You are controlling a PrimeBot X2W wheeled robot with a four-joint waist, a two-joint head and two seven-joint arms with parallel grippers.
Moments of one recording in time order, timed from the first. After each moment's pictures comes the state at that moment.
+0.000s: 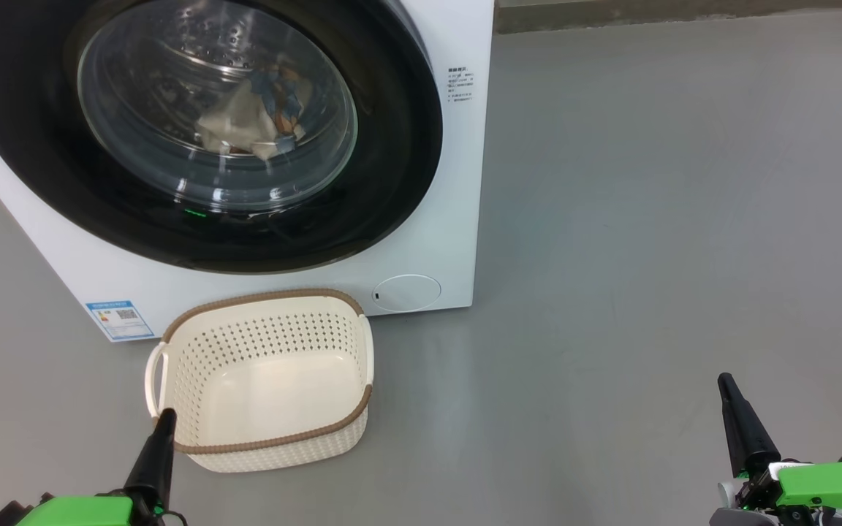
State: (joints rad) left arm -0.07 0.03 0.08 0.26 -1.60 -0.12 0.11; right arm -0.07 -0.05 -0.14 0.27 1.60 0.13 0.11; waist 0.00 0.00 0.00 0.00
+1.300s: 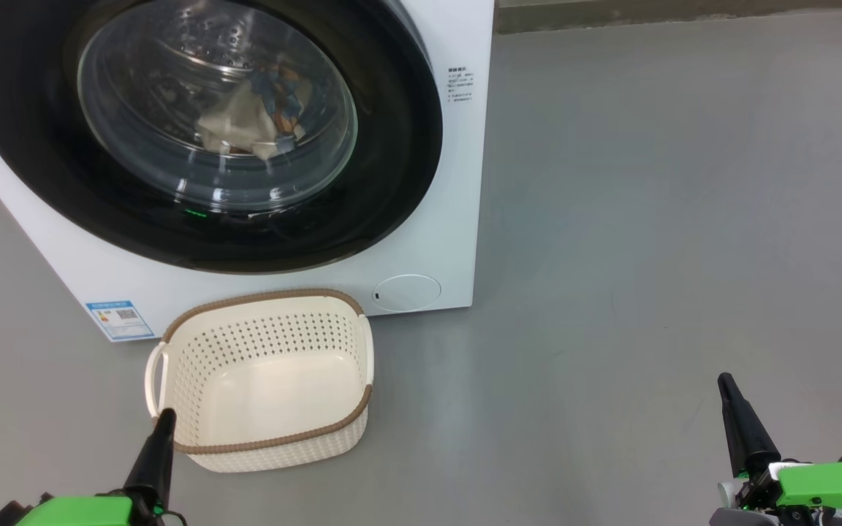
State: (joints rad) left arm -0.07 0.03 0.08 0.26 -1.60 -0.12 0.11; right arm -0.07 -0.05 -0.14 0.27 1.60 0.13 0.11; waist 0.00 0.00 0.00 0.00
